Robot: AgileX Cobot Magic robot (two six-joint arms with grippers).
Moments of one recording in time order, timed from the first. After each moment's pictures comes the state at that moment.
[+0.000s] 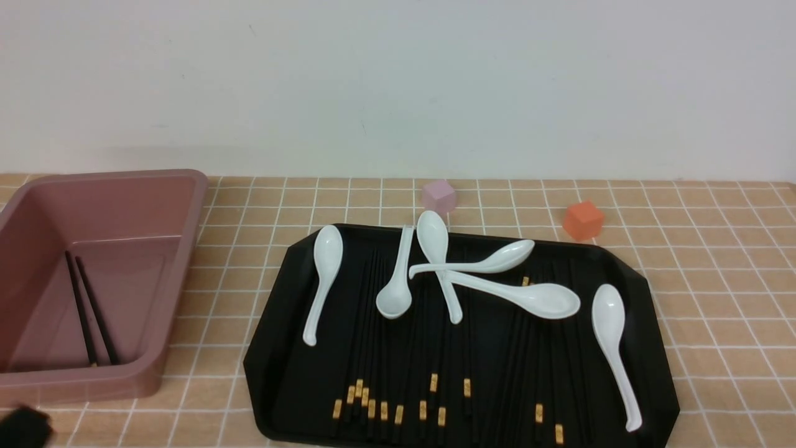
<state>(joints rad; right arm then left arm) 0.14 0.03 -0.11 -0.16 0.50 0.34 -0.10 -0.01 -0.07 -0.77 0.16 -0.58</state>
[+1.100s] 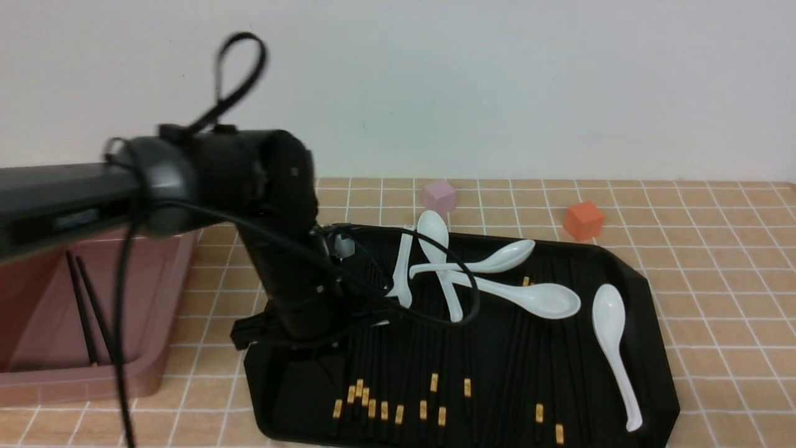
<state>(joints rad) 0.14 0.03 -0.11 -0.16 0.50 0.34 -0.47 1.94 -1.41 -0.24 1.07 -0.42</state>
